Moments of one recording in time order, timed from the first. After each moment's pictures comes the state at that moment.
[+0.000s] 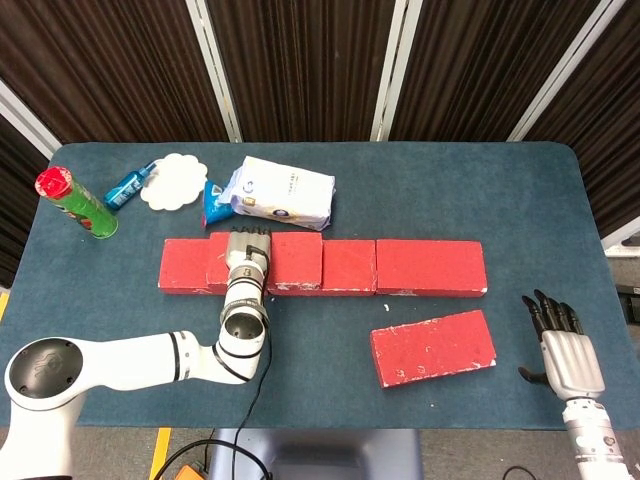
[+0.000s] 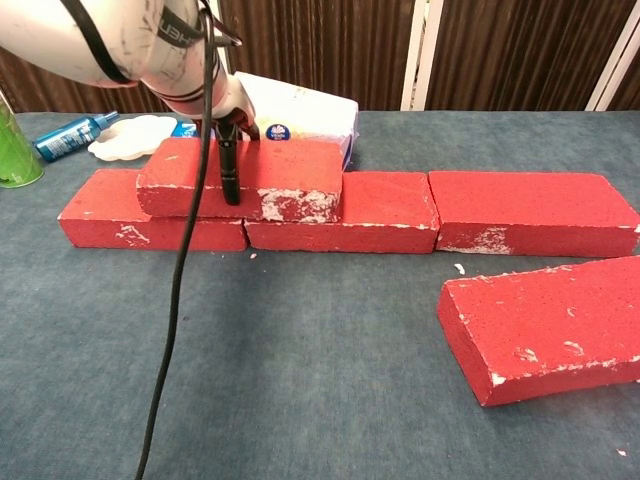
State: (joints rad) left arm -1.39 -1.61 -0.56 -1.39 -0.44 1.16 1.52; right arm 0.10 -1.14 0.04 -1.78 -1.33 1.35 -0.22
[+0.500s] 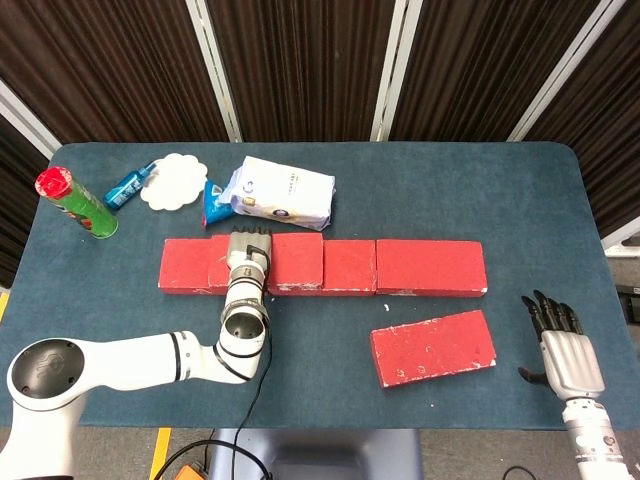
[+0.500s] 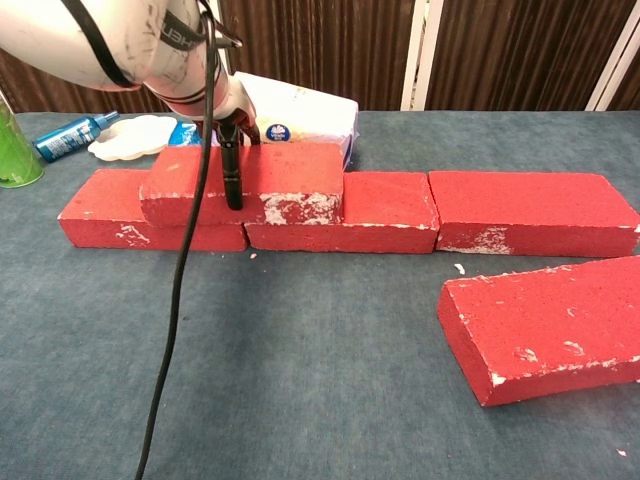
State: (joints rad) left arm -1.38 -1.61 -0.57 -1.38 -0.44 1.16 1.51; right arm 0.10 -1.14 0.04 -1.78 -1.33 1.34 -0.23
